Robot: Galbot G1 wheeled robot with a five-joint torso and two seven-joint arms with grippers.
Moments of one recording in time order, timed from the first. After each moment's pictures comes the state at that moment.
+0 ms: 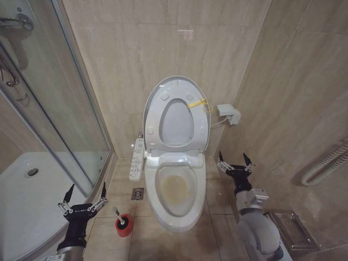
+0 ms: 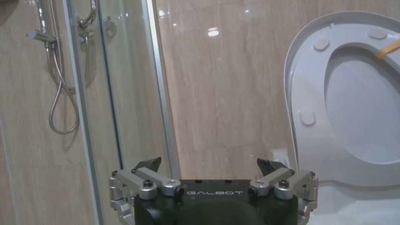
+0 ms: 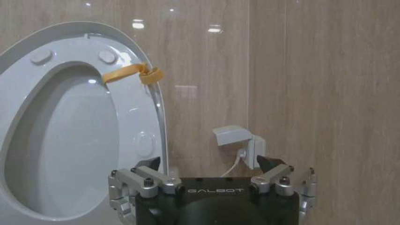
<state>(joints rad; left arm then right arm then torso) 1.79 -1.22 -0.59 -2.23 -0.12 -0.23 -0.31 -1.36 1.32 0.52 2.12 0.22 -0.09 0.28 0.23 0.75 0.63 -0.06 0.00</state>
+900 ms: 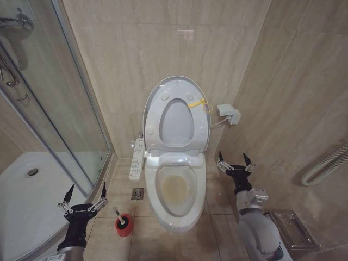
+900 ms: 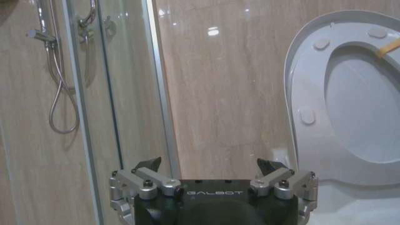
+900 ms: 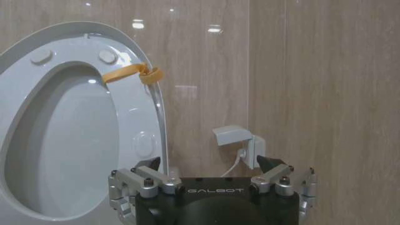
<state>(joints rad) 1.79 -1.22 -0.59 -2.23 -0.12 -0.22 -0.32 -1.36 1.32 0.52 2.12 0.22 -0.09 0.28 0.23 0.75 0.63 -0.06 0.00</state>
